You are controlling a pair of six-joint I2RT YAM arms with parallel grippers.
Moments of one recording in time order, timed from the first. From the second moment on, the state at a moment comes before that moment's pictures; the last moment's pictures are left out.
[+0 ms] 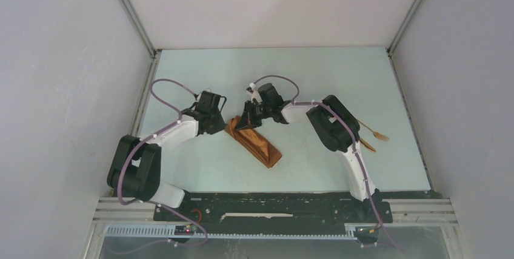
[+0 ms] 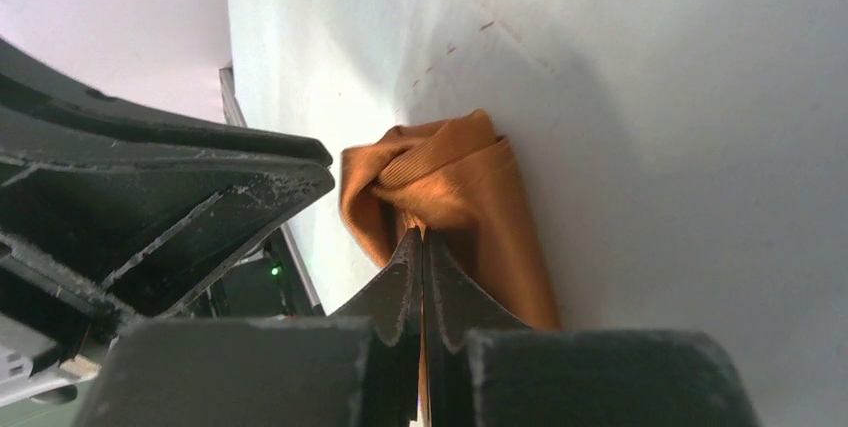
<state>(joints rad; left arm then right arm) -0.36 1.44 0.81 -0.36 -0.14 -0.69 0.69 2.26 1.41 0.21 -0.71 0.81</state>
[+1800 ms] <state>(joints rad) -0.38 1.58 0.84 -0.25 -0.16 -0.65 0.75 2.36 1.70 -0.11 -0.60 0.56</state>
